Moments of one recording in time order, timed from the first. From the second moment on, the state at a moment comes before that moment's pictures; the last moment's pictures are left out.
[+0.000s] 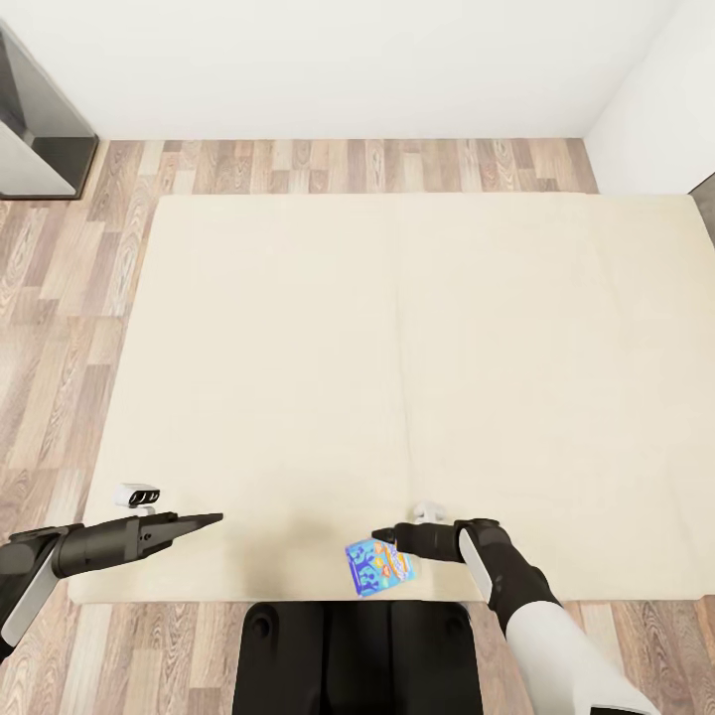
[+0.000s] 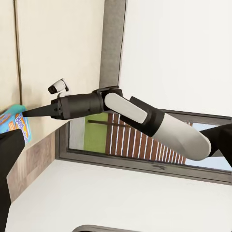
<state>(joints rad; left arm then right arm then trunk) -0.44 0.46 0.06 -1.13 0.44 0.79 -1.57 -0.69 0.10 -0.12 -0.64 0.00 0.66 0.57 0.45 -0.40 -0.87</state>
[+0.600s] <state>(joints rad) -0.44 0.46 0.06 -1.13 0.44 0.79 -1.57 -0.68 0.10 -0.12 -0.64 0.00 0.68 0.57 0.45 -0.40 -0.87</state>
